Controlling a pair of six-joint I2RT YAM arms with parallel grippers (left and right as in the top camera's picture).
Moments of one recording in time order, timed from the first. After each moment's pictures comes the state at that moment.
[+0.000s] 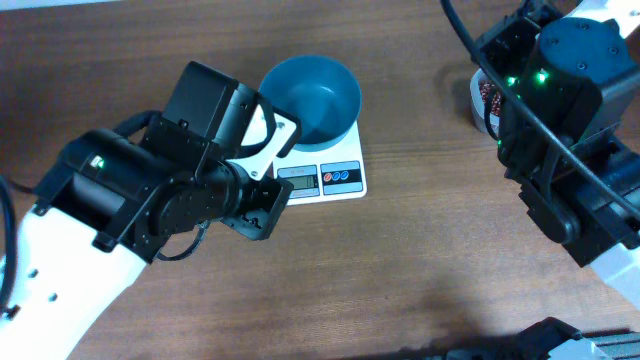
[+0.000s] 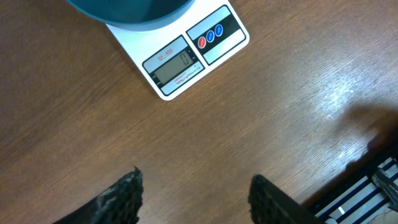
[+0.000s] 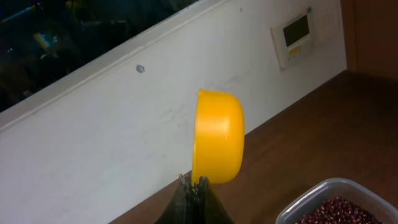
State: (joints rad) left arm -0.59 1.26 1.24 -1.11 0.08 0.03; right arm 0.37 1.04 0.92 -0.01 0.69 0.54
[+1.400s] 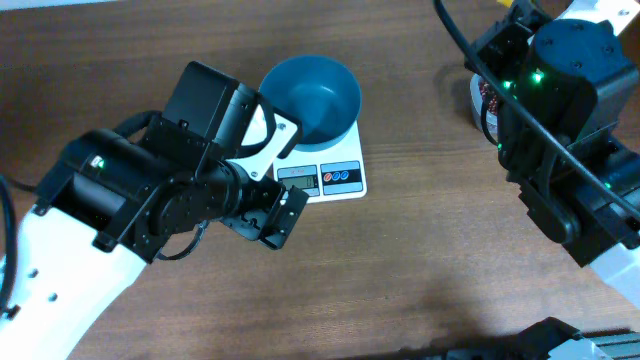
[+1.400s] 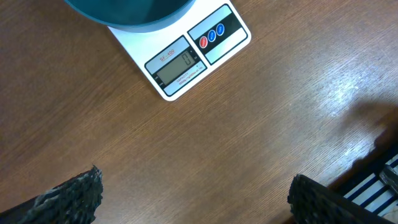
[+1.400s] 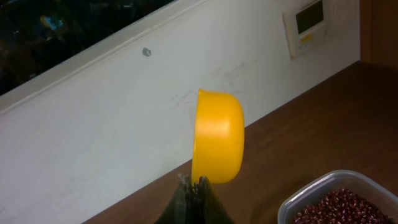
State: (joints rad) left arm -0.59 1.26 1.24 -1.11 0.07 0.05; right arm 0.37 1.04 0.92 -0.05 0.63 0.54
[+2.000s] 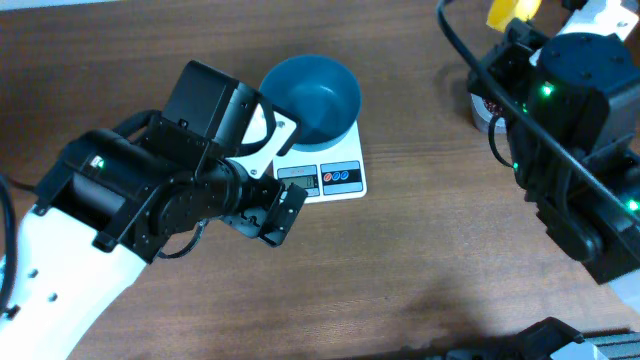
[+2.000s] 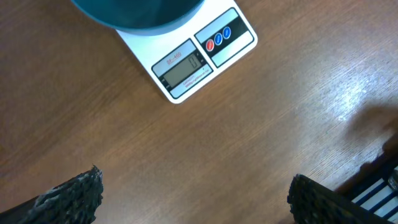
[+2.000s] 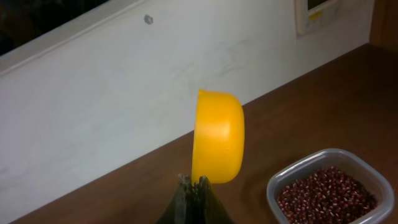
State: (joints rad) left arm -0.59 1.26 1.24 -1.10 0.04 0.05; right arm 0.37 0.97 0.92 -0.22 0.55 0.54
